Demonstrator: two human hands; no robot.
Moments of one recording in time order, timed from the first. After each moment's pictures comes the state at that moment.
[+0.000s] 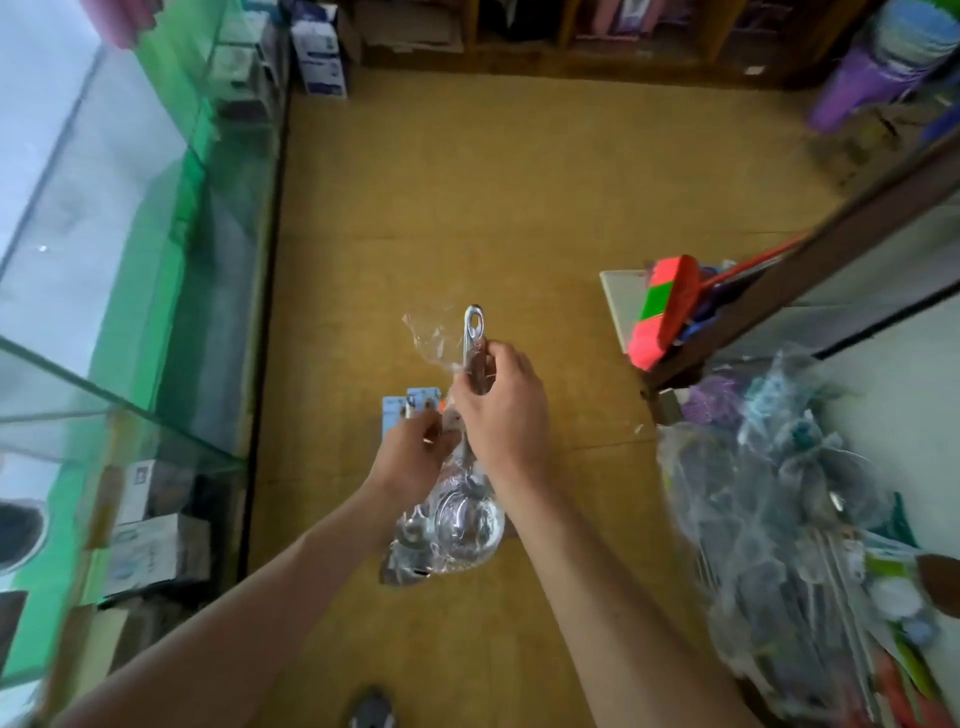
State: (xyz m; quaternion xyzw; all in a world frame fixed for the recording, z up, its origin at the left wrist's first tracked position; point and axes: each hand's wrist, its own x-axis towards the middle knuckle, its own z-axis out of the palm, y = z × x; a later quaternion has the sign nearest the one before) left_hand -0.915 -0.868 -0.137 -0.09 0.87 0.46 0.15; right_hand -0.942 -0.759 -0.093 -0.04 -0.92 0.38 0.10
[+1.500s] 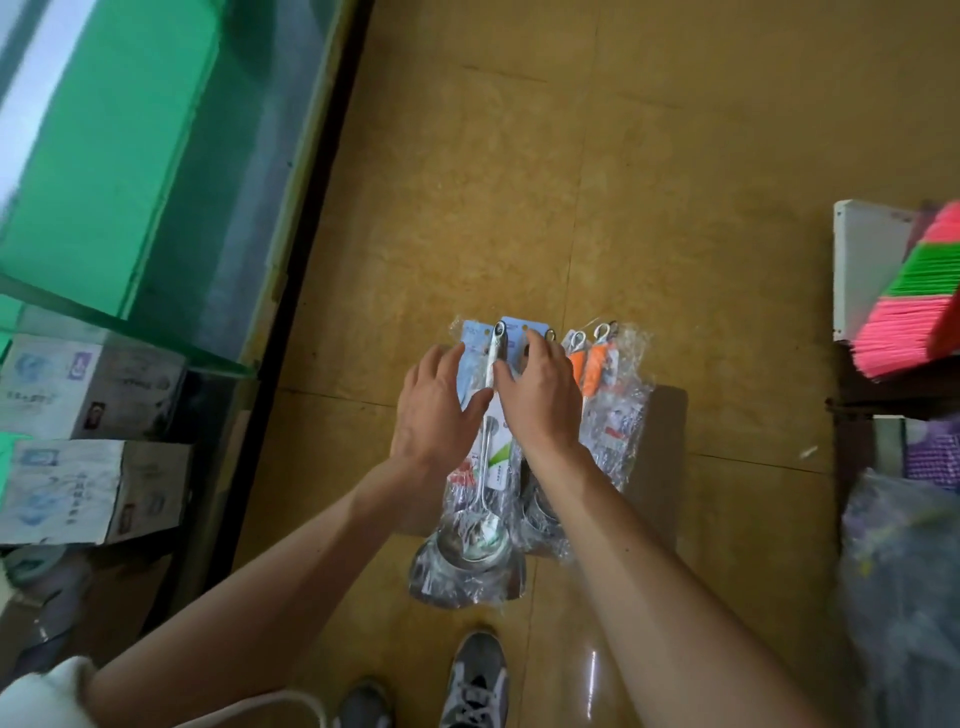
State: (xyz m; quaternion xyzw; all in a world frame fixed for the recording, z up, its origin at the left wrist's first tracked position) left_hand -0.991 -0.948 -0.430 -0.21 0.90 0.35 0.12; right_hand -1.051 -0.837 -0.439 0.02 -0.96 0.25 -0.16
